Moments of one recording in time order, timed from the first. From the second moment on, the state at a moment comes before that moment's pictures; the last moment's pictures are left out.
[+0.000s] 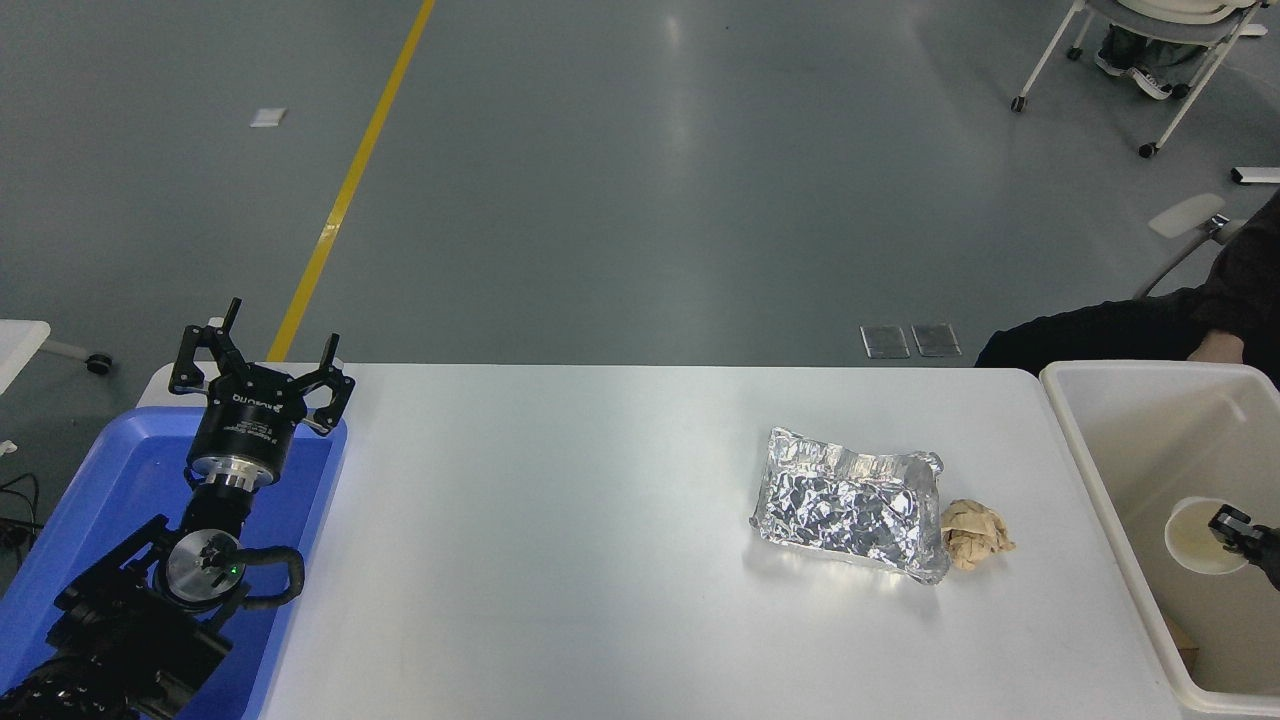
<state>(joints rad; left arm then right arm) -0.53 0.24 -0.98 -0.46 -0.11 -0.69 -0.40 0.68 -0.59 -0.41 0.25 -0.46 0.20 0.09</state>
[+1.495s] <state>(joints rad) -0.53 0.24 -0.97 -0.46 -0.11 -0.69 -0.40 2.42 -0.20 -1.25 1.53 0.08 0.78 0.08</state>
